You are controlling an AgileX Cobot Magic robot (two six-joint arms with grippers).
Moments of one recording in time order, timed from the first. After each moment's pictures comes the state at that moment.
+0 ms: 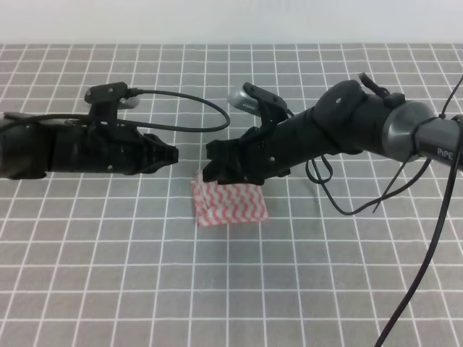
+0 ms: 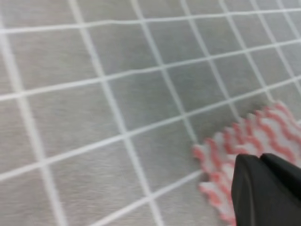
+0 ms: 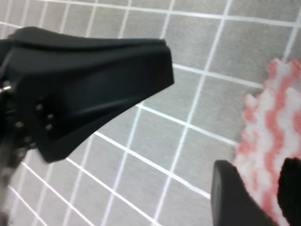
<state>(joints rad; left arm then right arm) -0.17 1.92 -1.18 -1.40 0.57 1.28 0.49 2.13 -1.60 0.99 0.71 -0.40</state>
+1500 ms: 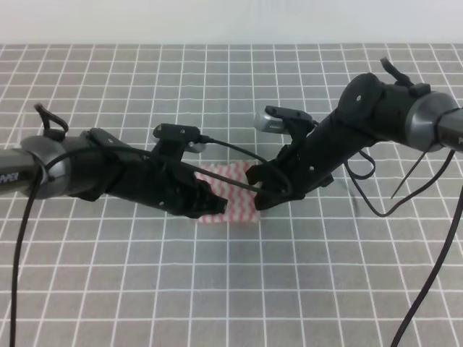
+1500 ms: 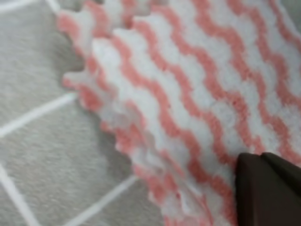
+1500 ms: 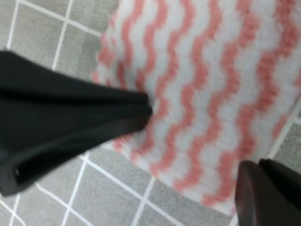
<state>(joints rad) -0.38 1.96 -1.18 -1.07 0.49 1.01 0.42 2.13 -1.60 0.66 0.89 -0.30</state>
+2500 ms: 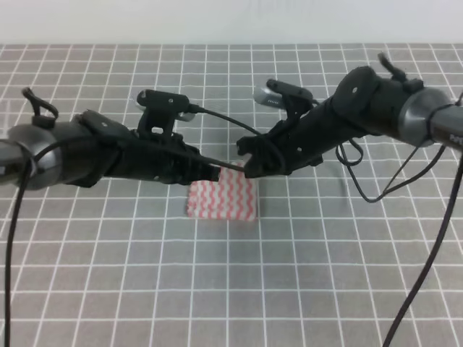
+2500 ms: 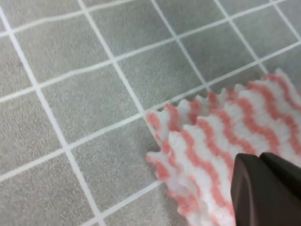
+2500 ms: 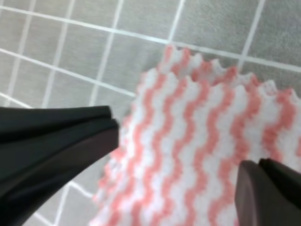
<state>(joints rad) -0.38 1.91 -1.21 -1.07 0.30 1.02 0.42 2.15 -1.66 0.72 0.74 -0.27</state>
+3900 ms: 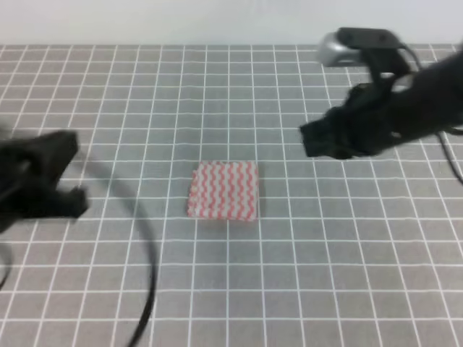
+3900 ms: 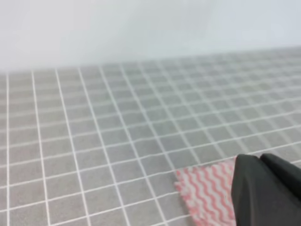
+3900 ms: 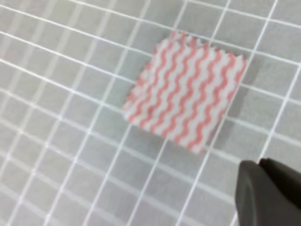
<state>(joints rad) -0.33 0.93 -0.64 -1.10 0.11 1.01 0.42 1.61 -1.34 0.46 0.78 -0.19</state>
